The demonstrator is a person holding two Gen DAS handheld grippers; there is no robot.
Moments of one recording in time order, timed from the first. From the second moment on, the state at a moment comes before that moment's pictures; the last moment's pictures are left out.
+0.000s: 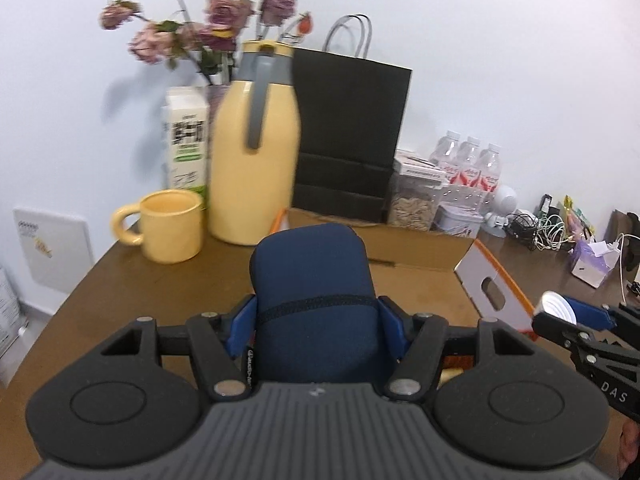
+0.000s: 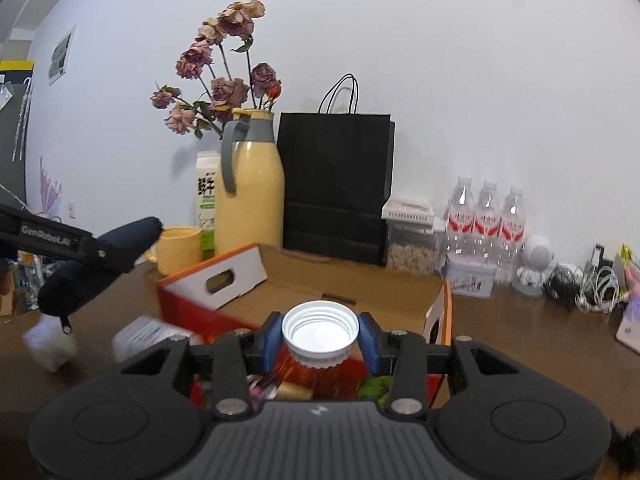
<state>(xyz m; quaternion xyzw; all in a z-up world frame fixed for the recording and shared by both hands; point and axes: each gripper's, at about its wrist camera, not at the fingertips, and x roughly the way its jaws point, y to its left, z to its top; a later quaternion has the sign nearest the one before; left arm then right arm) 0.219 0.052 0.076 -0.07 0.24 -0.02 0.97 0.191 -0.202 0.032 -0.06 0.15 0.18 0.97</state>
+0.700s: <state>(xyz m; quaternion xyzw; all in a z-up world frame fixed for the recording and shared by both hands) 0.352 0.005 0.029 0.01 0.26 -0.02 0.97 0.341 -0.194 0.000 -0.06 0.23 0.18 0.95</state>
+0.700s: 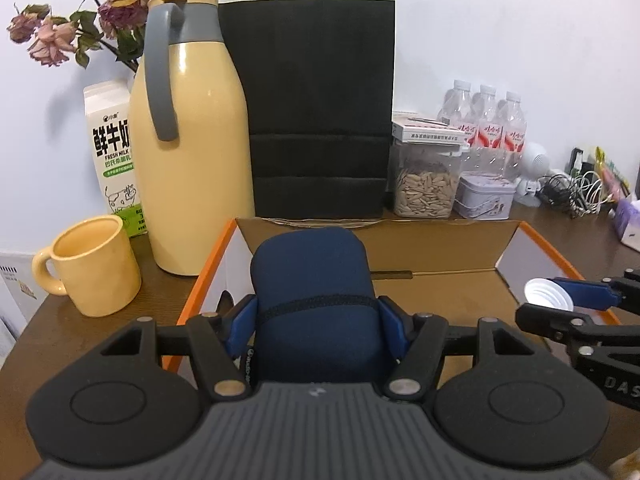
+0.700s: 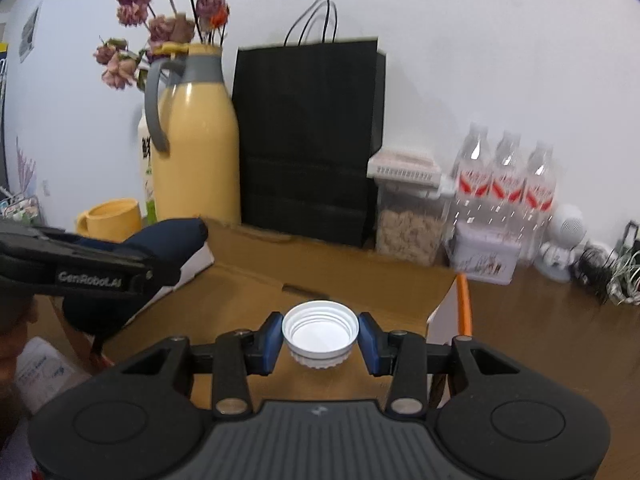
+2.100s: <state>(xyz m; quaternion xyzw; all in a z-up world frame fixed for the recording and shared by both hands) 0.285 -0.002 0.076 0.00 0.18 -0.02 0.98 0.292 -0.200 0.035 -0.07 0.19 0.15 0.97</state>
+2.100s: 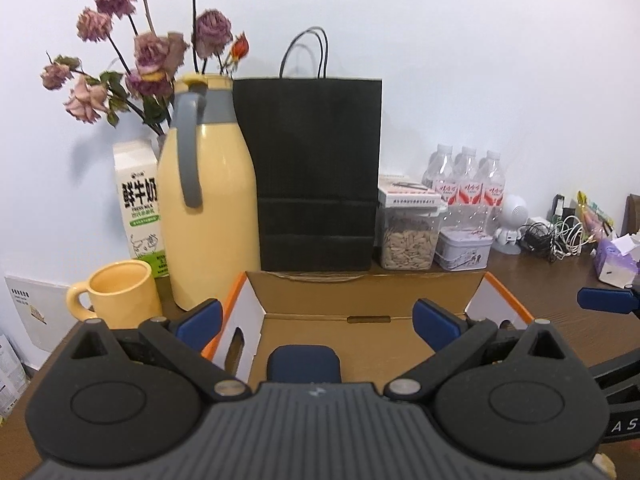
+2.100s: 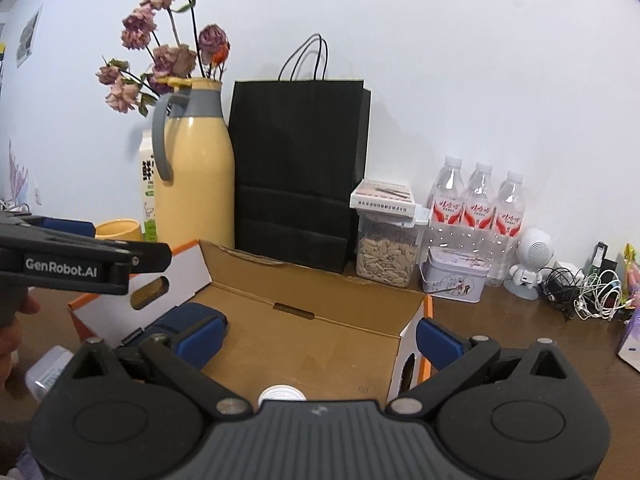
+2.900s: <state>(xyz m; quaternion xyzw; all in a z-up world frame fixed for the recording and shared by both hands) 0.170 0.043 0.080 -0.02 0.19 0.02 0.98 0.173 -0.207 0.040 -0.06 0.19 0.15 0.97</state>
